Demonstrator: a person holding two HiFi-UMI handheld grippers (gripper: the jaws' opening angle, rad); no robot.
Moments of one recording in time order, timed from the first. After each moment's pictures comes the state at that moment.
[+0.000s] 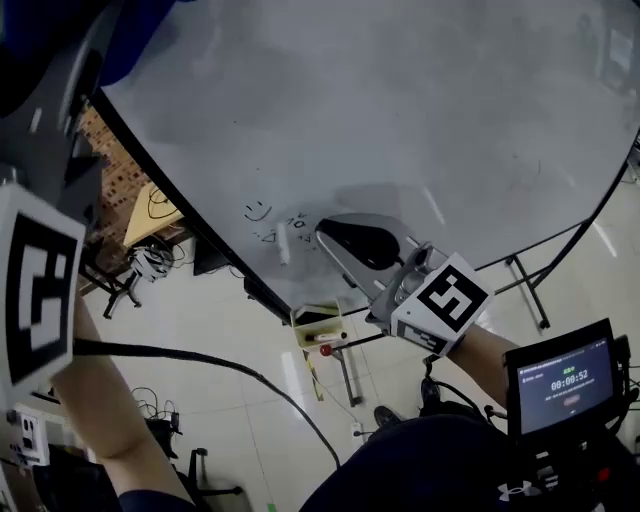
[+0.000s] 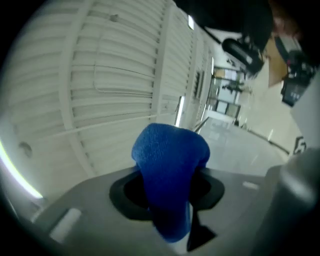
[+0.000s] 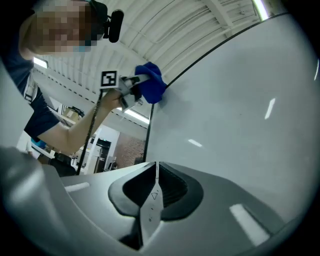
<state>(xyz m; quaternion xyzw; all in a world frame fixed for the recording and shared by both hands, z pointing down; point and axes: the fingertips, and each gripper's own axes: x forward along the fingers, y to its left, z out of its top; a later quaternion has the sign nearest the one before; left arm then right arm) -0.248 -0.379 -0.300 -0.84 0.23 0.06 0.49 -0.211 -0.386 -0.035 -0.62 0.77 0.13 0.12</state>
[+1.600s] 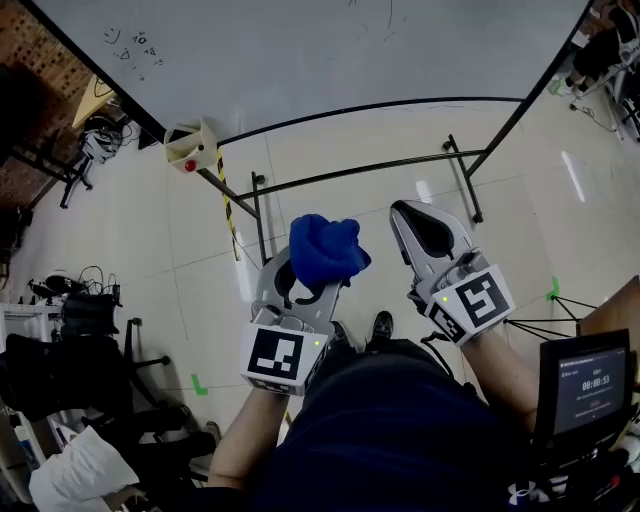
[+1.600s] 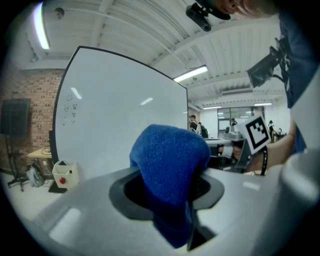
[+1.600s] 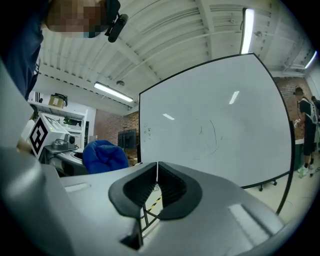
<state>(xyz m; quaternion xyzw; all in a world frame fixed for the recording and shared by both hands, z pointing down) -0.242 0.010 0.195 -0.99 0.11 -0.12 -0.02 -0.150 0.043 0.179 -0.73 0.68 -0.02 0.04</state>
